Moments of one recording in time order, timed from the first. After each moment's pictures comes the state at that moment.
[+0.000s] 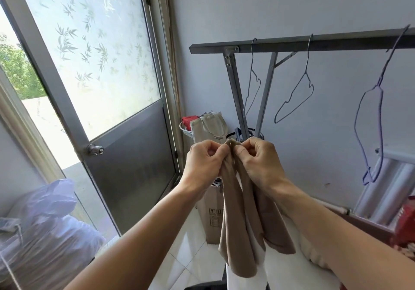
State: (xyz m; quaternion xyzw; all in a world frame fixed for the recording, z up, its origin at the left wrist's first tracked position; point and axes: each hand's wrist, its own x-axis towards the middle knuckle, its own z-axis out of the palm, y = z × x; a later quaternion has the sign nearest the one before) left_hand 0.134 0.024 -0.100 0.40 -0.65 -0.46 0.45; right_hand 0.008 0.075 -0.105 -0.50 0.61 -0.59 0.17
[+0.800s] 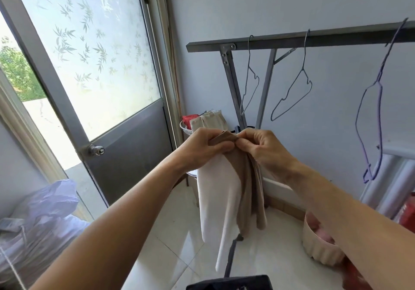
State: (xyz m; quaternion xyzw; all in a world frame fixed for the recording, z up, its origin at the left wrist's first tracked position) left_hand 0.140 -0.013 -0.073 0.25 -0.87 -0.33 0.28; right_hand -0.025 0.073 -0.088 -0.58 0.52 -0.54 0.32
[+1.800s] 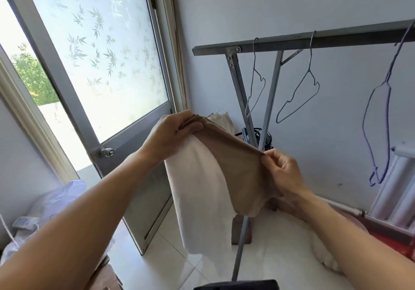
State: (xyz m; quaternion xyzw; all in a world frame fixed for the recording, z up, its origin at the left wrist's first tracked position) left_hand 0.193 -0.044 -0.045 0.29 -0.87 -0.16 0.36; right_hand -0.046 0.071 -0.155 -0.46 0.58 -0.62 0.24
